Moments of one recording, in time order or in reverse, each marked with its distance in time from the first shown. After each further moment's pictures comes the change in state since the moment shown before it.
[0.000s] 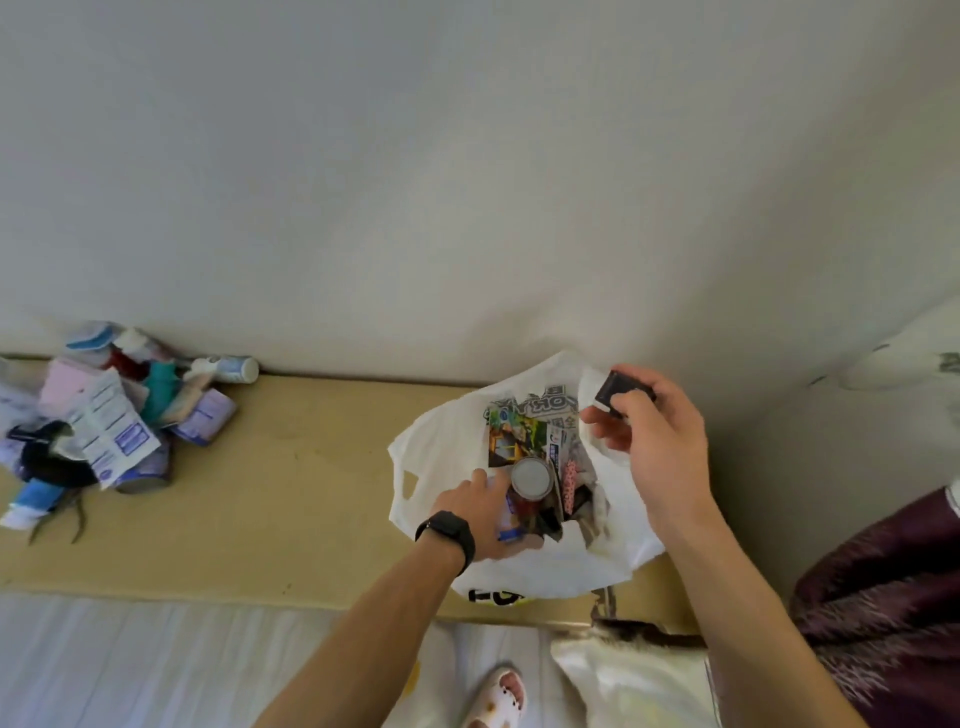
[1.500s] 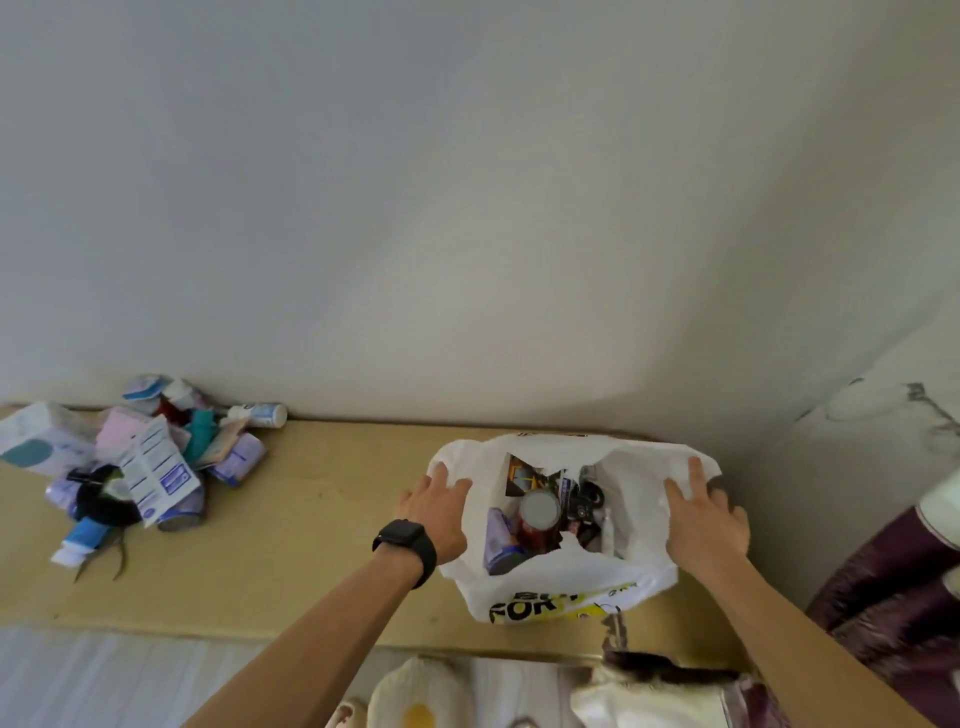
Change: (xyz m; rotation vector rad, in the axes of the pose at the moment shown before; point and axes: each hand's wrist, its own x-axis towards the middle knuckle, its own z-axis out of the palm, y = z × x) left_hand -0.055 -0.027 -0.063 0.126 0.105 -0.166; right_hand 0.059 0.115 -0.105 -1.735 -0.165 0.032
